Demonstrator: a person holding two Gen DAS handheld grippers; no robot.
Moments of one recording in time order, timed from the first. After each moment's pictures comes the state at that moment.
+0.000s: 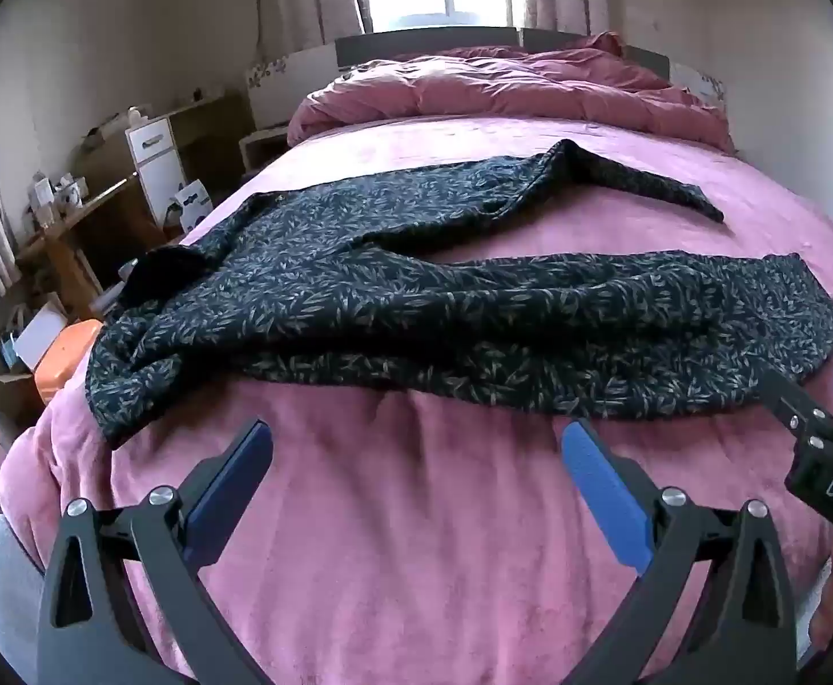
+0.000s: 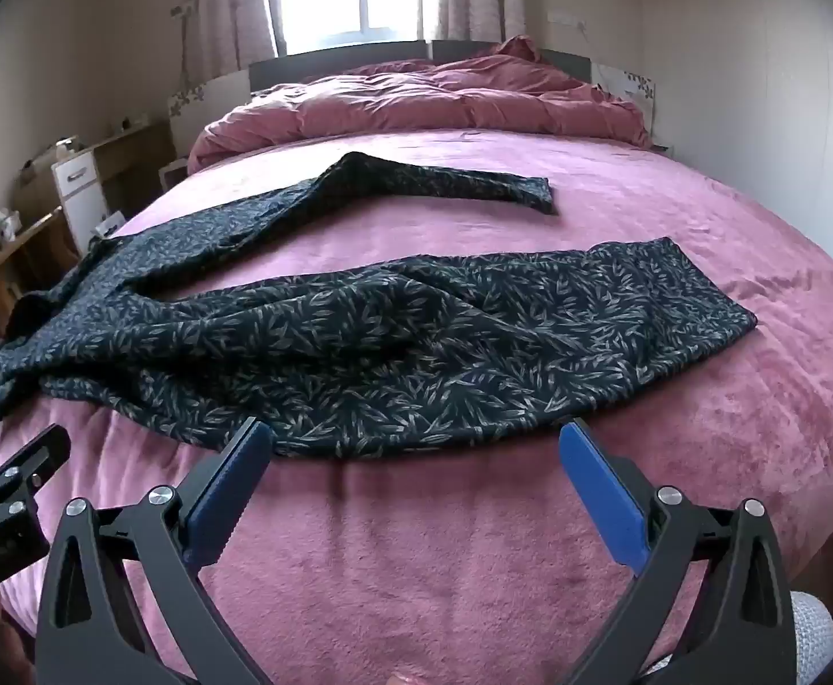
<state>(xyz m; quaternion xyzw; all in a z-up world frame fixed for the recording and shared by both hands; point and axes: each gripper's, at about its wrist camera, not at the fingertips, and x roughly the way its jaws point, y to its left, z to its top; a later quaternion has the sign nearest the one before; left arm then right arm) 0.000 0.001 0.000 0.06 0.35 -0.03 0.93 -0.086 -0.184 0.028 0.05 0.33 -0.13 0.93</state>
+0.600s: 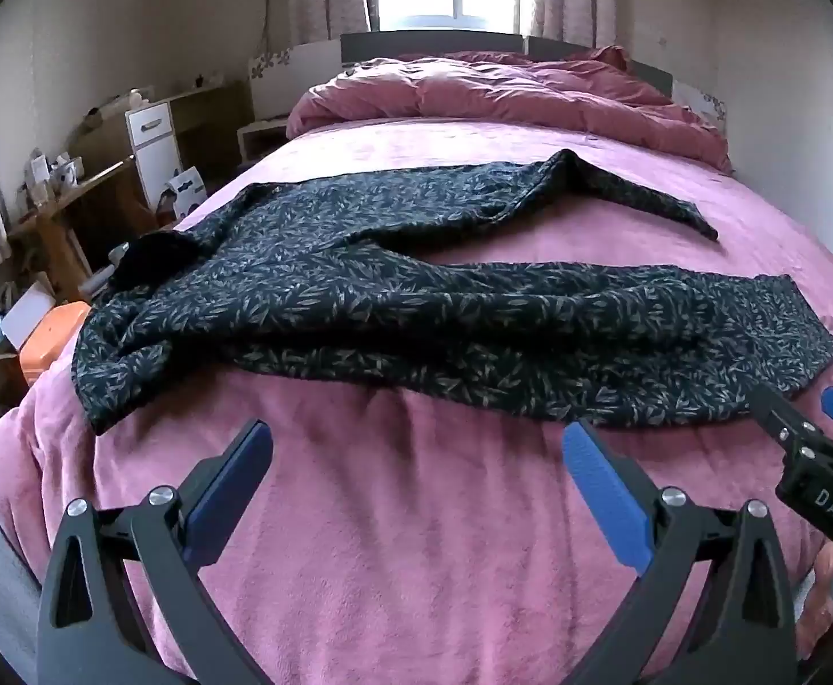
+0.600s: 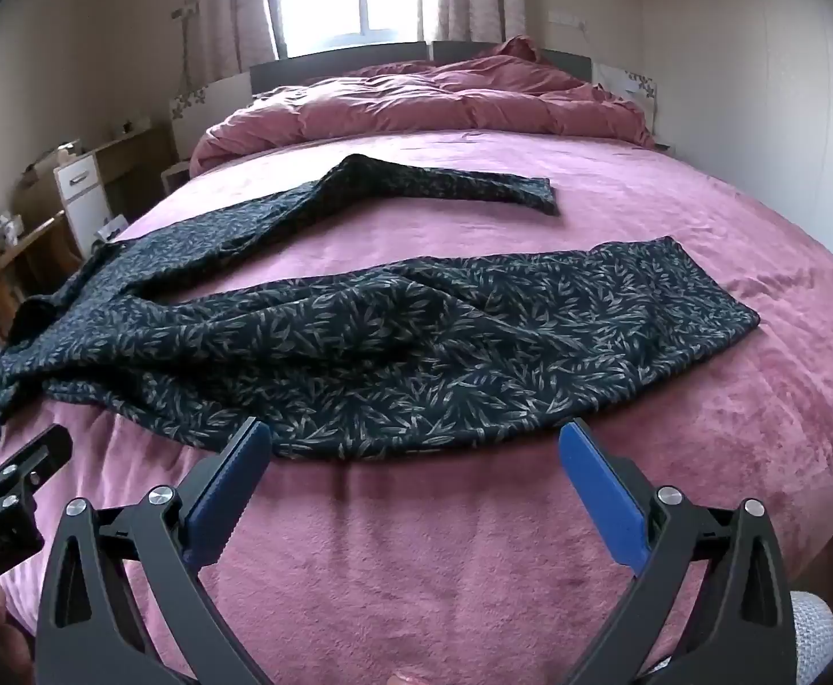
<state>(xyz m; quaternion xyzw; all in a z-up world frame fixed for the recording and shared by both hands) 0.000 0.006 -0.002 0.03 0.35 -0.04 0.93 -0.086 -0.183 0.030 0.05 0.33 -0.13 0.93</state>
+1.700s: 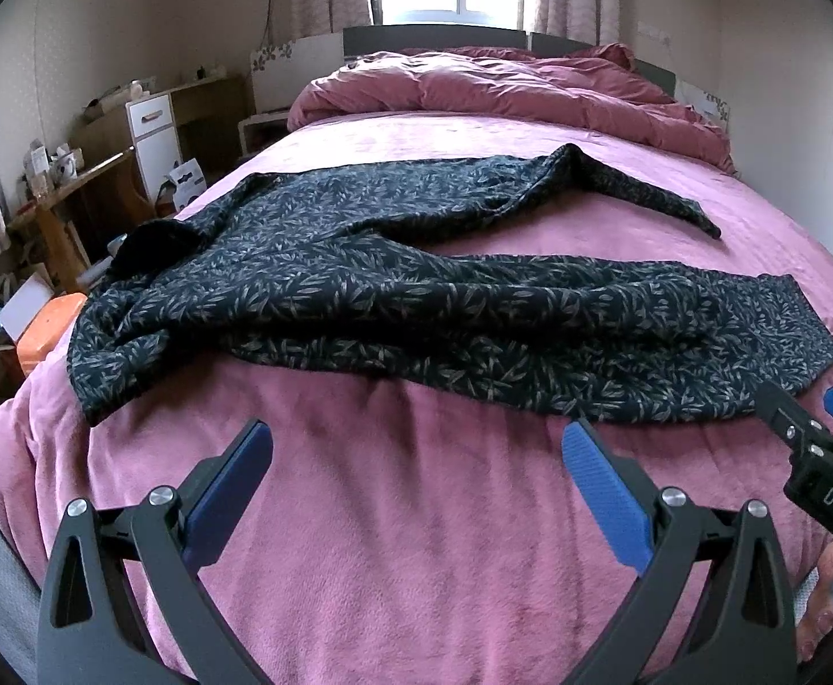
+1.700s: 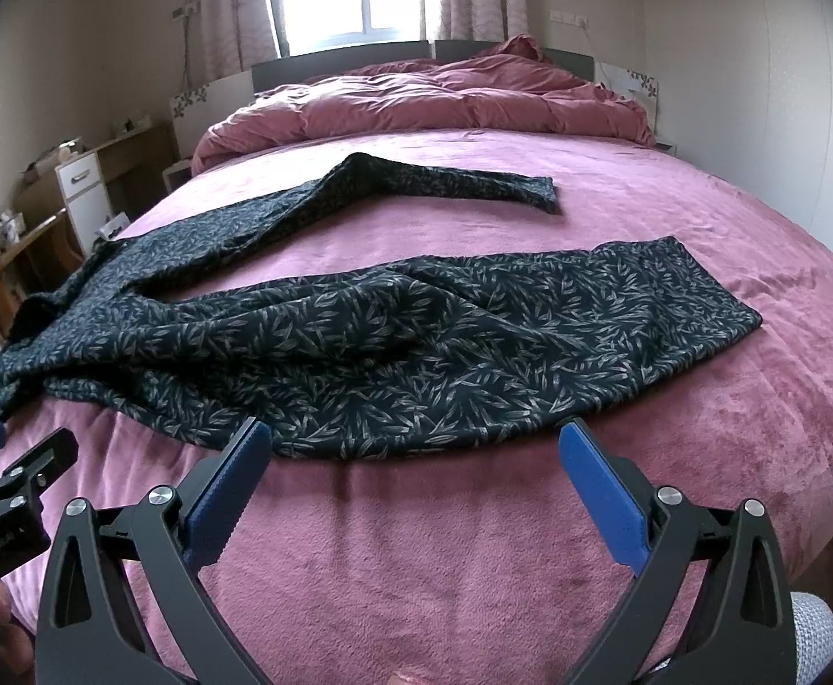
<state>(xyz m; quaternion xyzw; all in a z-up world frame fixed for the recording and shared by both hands) 0.004 0.010 -0.007 0.02 0.36 -0.04 0.93 -0.086 -0.181 0.029 0.05 0.33 -0.13 0.93</state>
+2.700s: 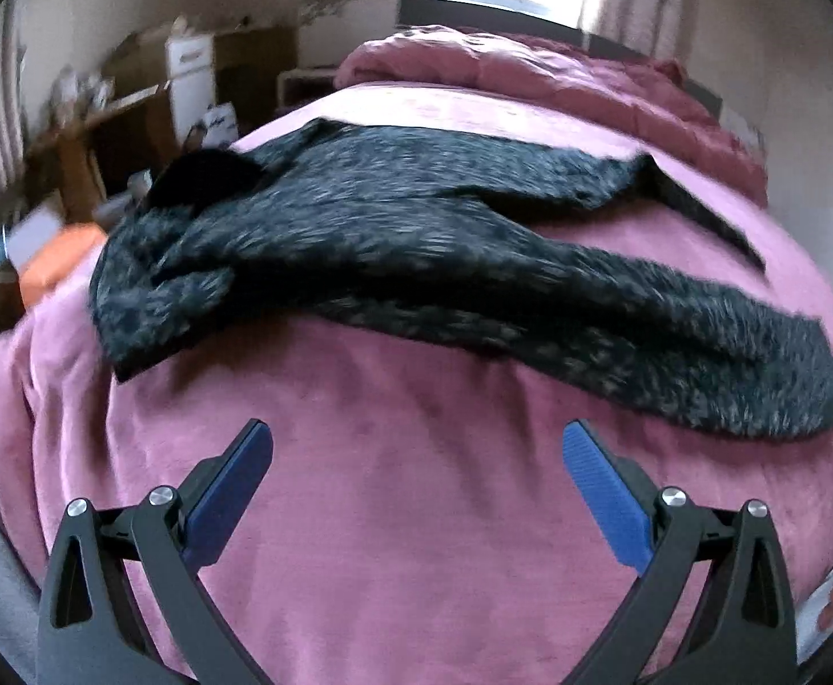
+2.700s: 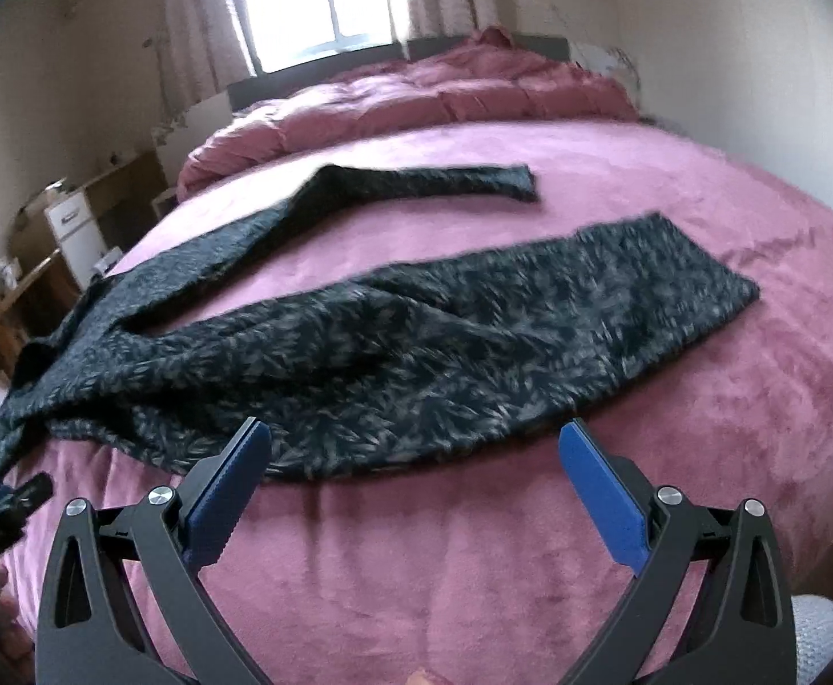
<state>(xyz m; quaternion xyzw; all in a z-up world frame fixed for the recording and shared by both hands) 0.021 0.083 -0.029 -0.06 0.39 -0.01 0.92 -0.083 -0.216 0.027 0.12 0.33 -0.13 0.93</state>
